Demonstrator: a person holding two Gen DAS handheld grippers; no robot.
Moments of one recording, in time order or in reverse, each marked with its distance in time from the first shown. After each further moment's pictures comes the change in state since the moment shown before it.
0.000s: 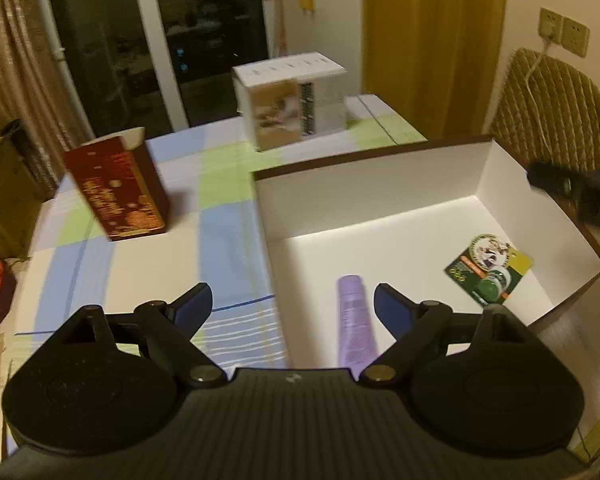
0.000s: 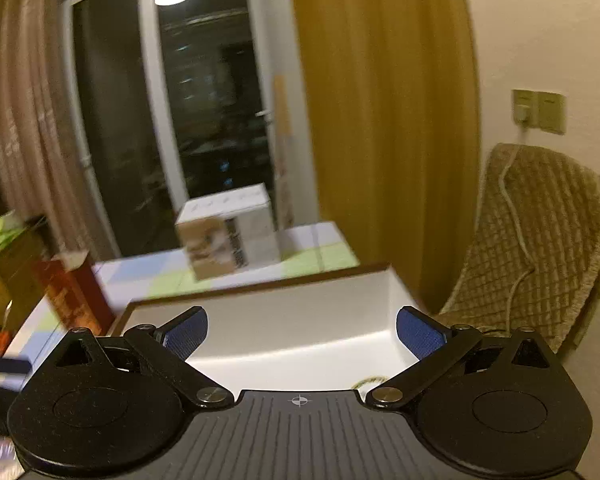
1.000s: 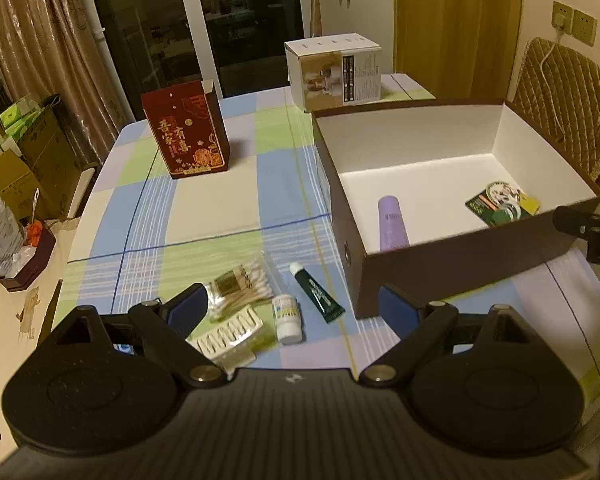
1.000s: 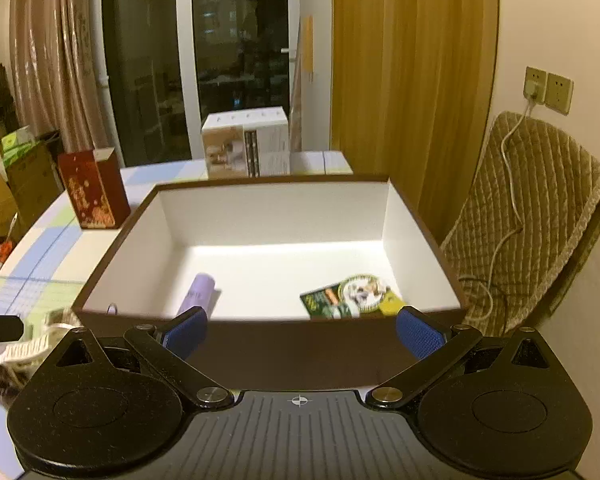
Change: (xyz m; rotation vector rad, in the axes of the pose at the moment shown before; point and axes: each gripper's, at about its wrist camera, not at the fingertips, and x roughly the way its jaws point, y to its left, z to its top) left arm -0.070 0.022 -0.082 -0.023 0.043 0.074; right arm -0.059 0.018 -0.059 -0.111 0.173 -0.021
